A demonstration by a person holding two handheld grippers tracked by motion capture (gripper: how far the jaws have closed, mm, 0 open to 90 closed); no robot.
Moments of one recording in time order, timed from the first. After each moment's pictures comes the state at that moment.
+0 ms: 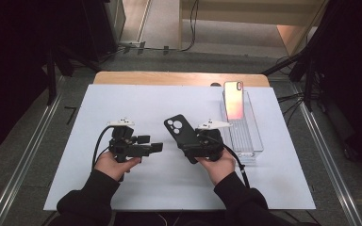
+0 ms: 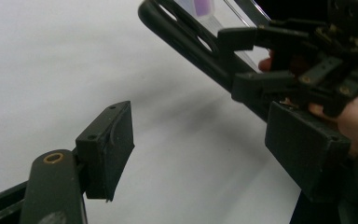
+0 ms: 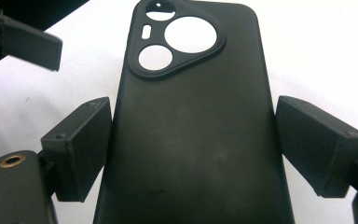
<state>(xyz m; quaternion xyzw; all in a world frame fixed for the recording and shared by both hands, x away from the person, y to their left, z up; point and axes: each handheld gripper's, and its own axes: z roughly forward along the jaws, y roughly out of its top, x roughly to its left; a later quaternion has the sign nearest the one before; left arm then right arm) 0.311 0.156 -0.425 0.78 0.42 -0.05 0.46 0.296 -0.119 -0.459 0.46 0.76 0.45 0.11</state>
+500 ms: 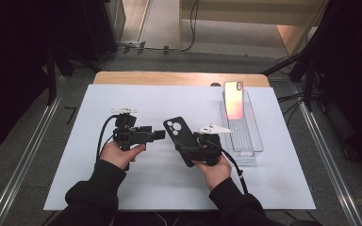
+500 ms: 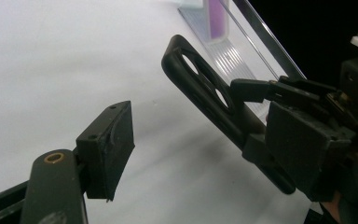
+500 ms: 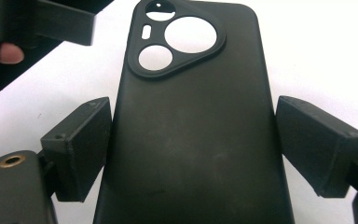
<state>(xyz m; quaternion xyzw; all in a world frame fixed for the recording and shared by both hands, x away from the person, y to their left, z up) 0.336 0.144 -0.416 0.76 0.46 -0.05 0.46 0.287 -0.114 -0.469 0.49 0.72 0.48 0.09</state>
